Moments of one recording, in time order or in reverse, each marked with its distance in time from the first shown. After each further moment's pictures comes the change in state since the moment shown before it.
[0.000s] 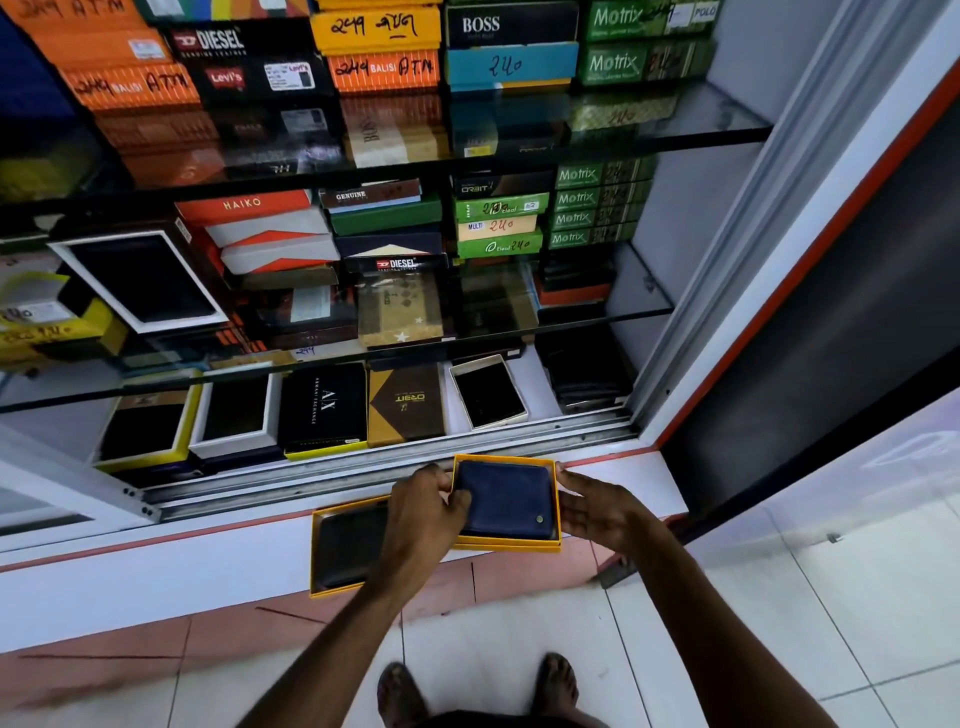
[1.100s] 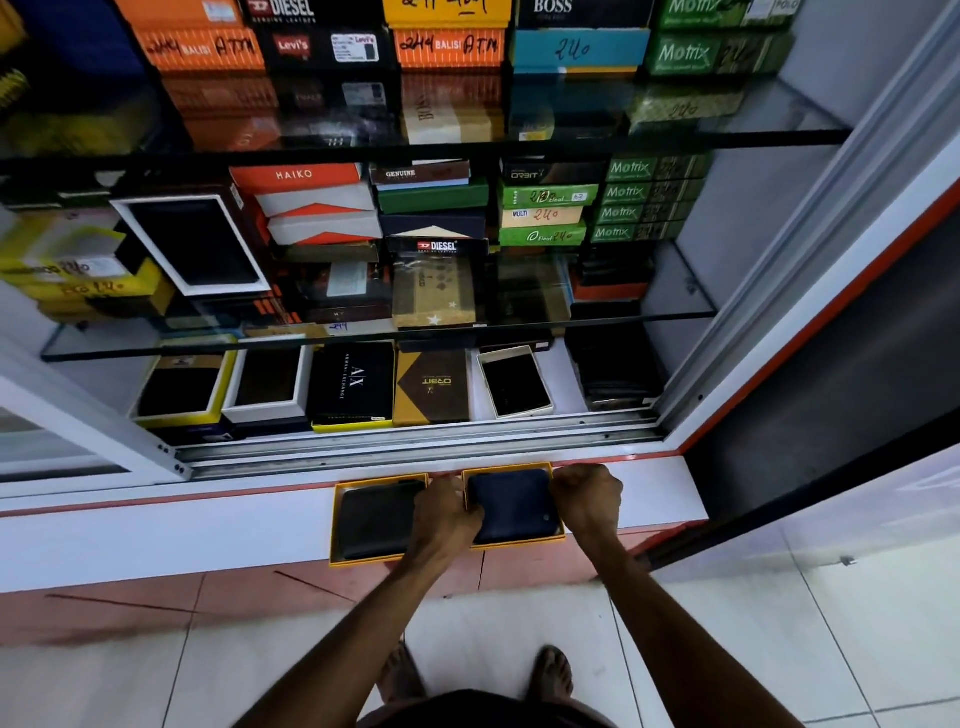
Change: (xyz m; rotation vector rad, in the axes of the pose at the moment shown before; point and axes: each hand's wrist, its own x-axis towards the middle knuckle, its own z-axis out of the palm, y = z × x) left_hand -0.005 -0.021 0.019 -0.119 -0.151 -0.208; right_hand 0.000 0.022 0.064 -0.870 0.646 -0.426
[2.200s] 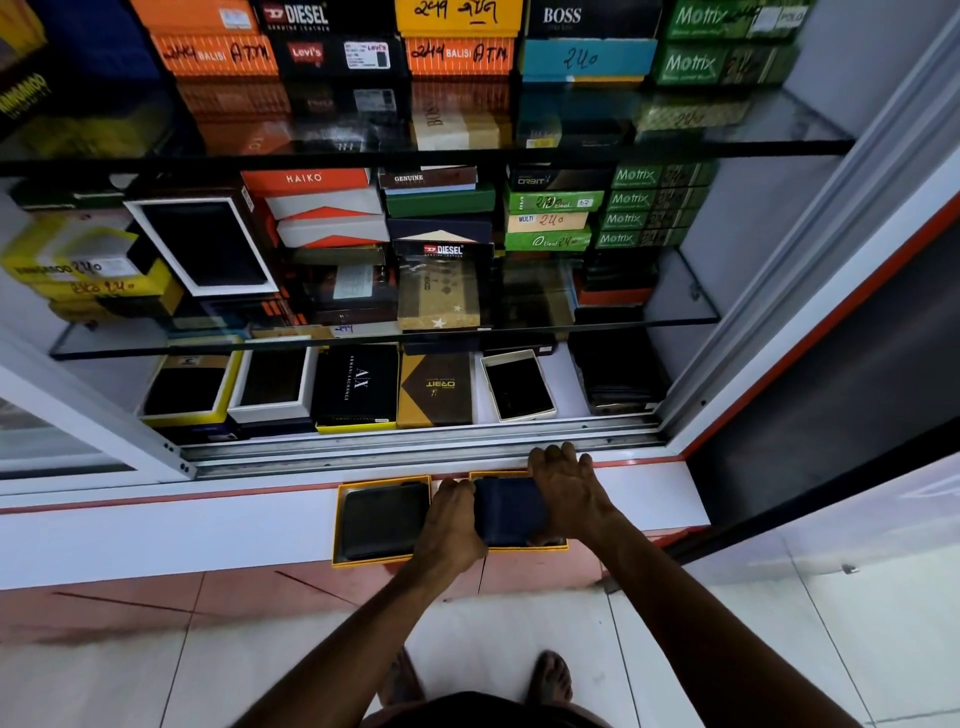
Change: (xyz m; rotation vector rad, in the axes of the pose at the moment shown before) left_hand 0.013 -0.026 0.022 0.265 -0.093 0.203; right_hand 0.014 -0.019 -0.004 -1.023 -0.411 -0.633
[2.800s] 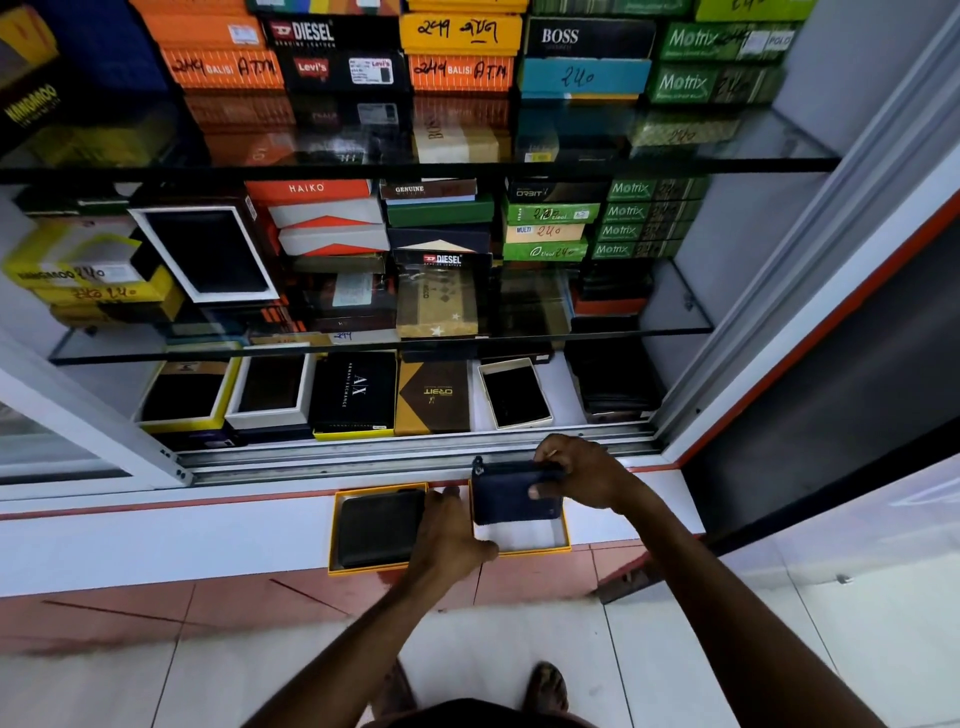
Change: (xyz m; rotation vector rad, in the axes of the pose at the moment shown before) left_hand -0.011 0.006 -0.009 -0.195 0.050 -0.140; right_hand 0.002 0.044 -0.026 0.778 0.106 -0.118
